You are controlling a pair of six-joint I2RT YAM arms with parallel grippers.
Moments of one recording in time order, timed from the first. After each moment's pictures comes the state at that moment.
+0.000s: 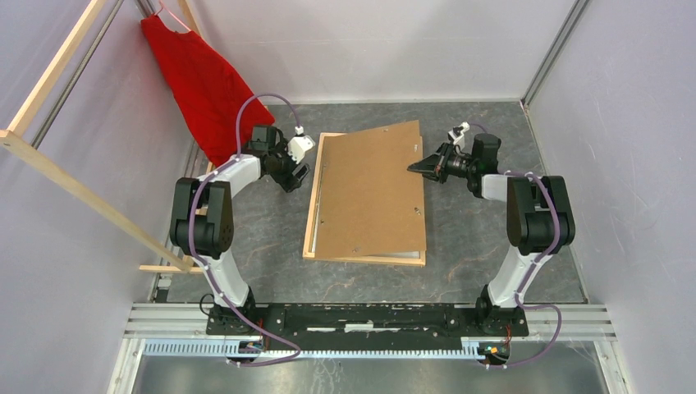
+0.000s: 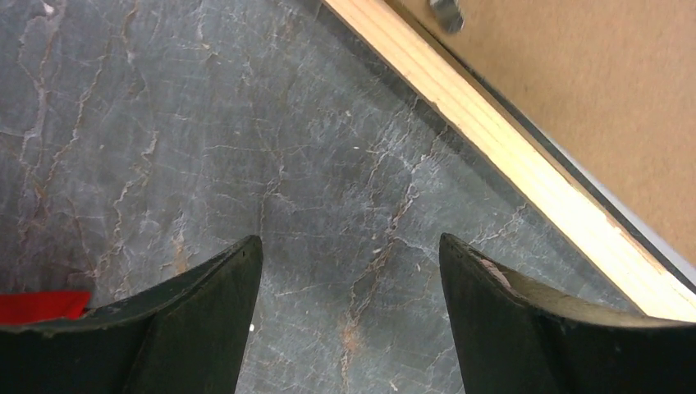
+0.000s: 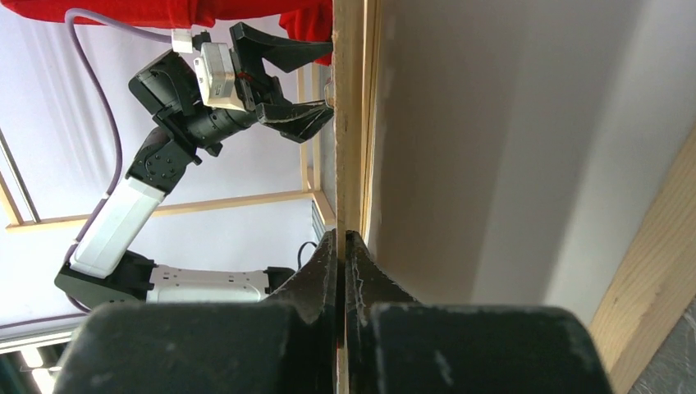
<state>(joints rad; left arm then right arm) -0.14 1.83 1.18 -0.31 0.34 0.71 0.02 1.85 0.91 0.48 -1.03 0.99</state>
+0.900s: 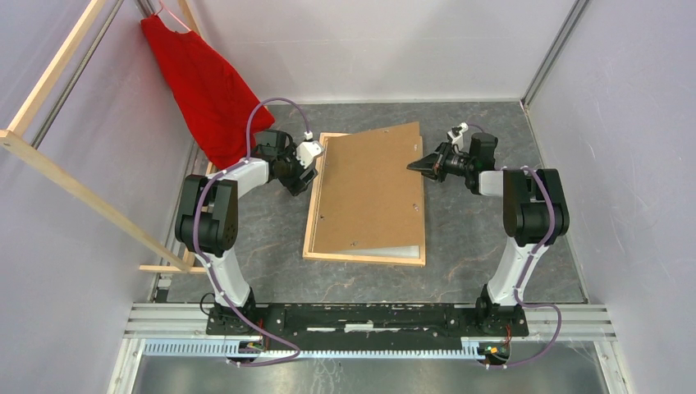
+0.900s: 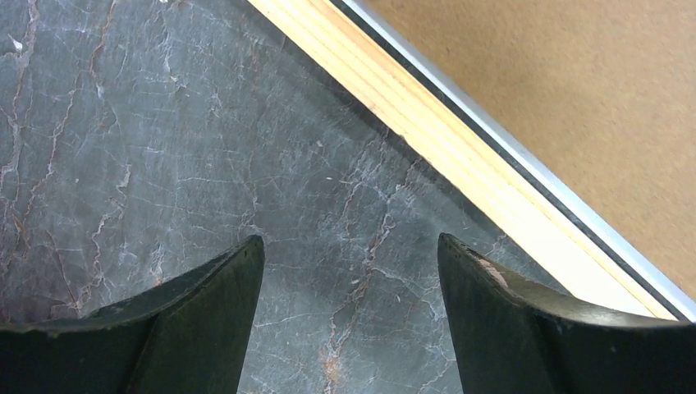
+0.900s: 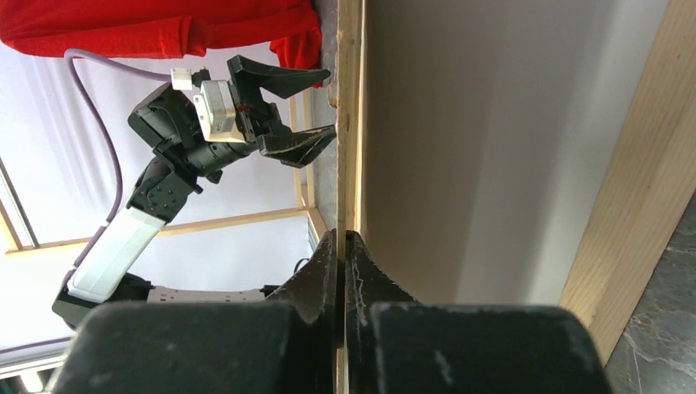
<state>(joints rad) -0.19 1.85 1.15 -0.26 0.31 0.70 0.01 1.93 0.96 0.49 -1.02 1.00</state>
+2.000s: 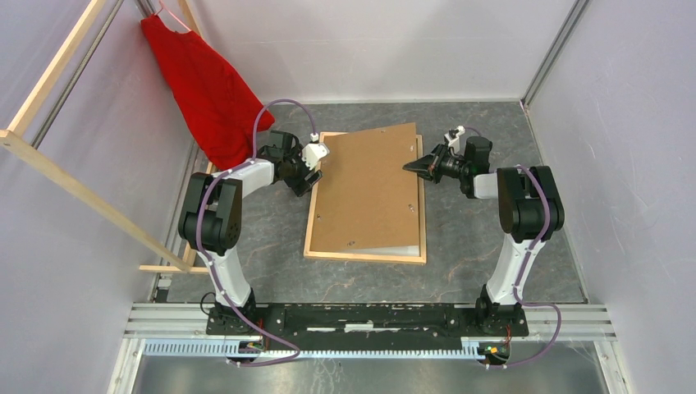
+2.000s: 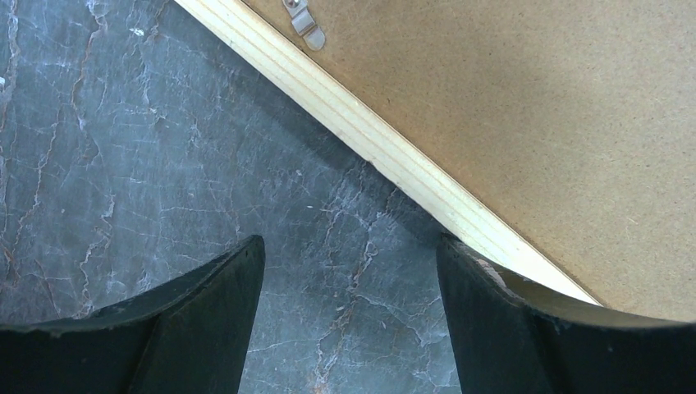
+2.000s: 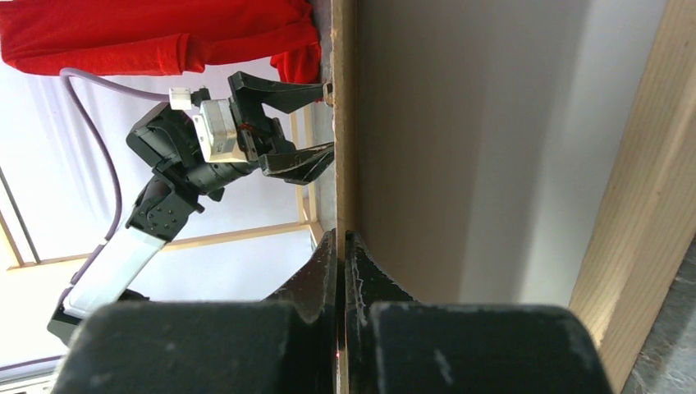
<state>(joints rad) -0.23 1.88 1.15 -0.23 0.29 0.70 0.04 1.97 0.93 0.62 -0.96 1.08</state>
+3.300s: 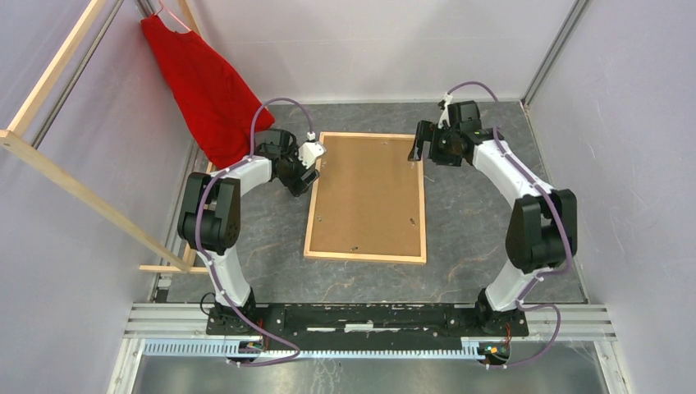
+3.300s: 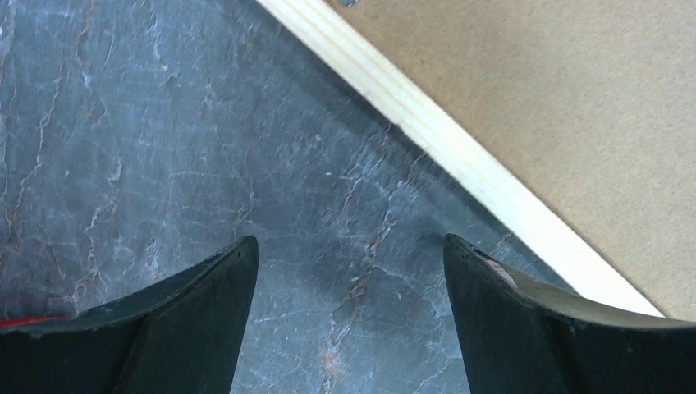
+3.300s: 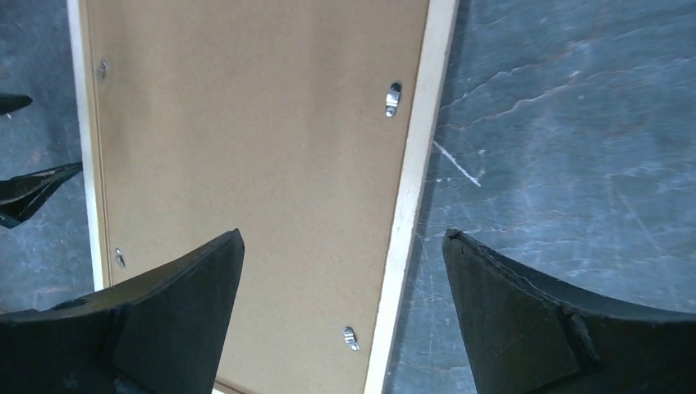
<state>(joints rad) -0.20 1.88 1.19 -0.30 0.26 0.70 0.20 1.71 1.36 -0.50 -0.20 0.32</state>
